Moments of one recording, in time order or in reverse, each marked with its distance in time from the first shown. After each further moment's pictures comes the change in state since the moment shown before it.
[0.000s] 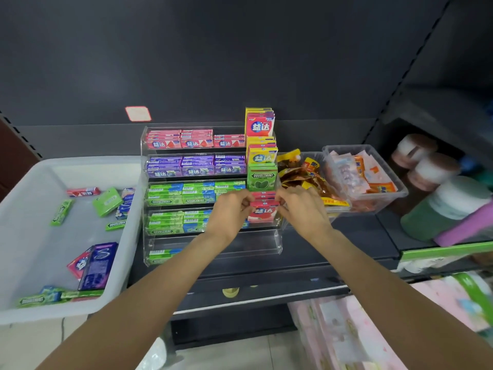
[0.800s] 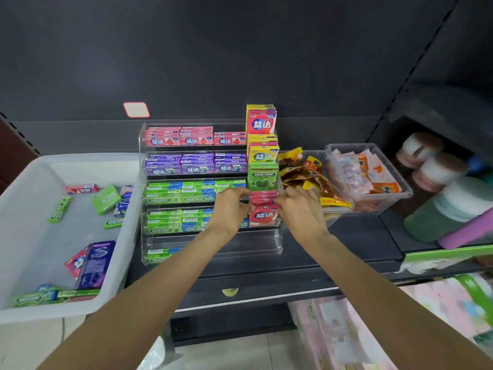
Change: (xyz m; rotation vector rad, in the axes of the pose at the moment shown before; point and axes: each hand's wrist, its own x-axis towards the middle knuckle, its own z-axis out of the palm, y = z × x) left_hand 0.011 0.002 0.004 -0.120 -0.009 -0.202; right_hand 0.000 -0.004 0.016 -0.090 -0.041 0.025
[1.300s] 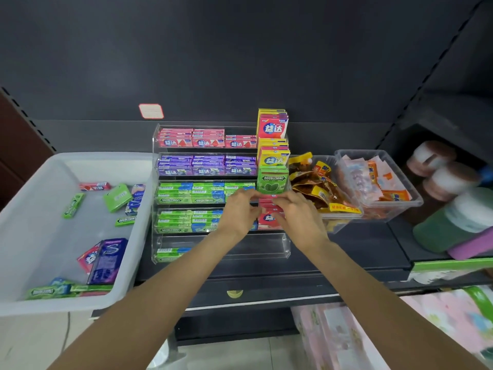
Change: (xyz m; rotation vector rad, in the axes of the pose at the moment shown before) left_hand -0.002 -0.002 -0.002 0.017 -0.015 0.051; right_hand 0.001 -0.019 -0.002 0.225 -0.008 0.000
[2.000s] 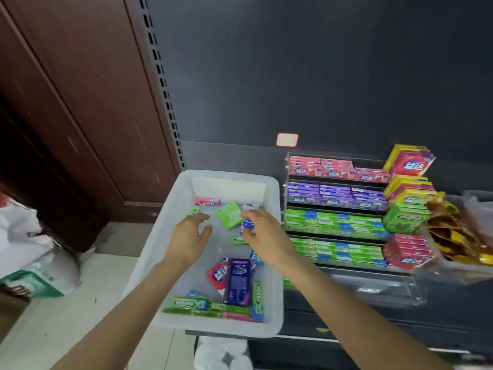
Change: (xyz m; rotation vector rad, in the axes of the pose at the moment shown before) left_hand -0.068 -0.231 -0.265 0.205 0.237 -0.287; right_hand 0.087 -0.303 0.063 0.429 -0.167 -0.189
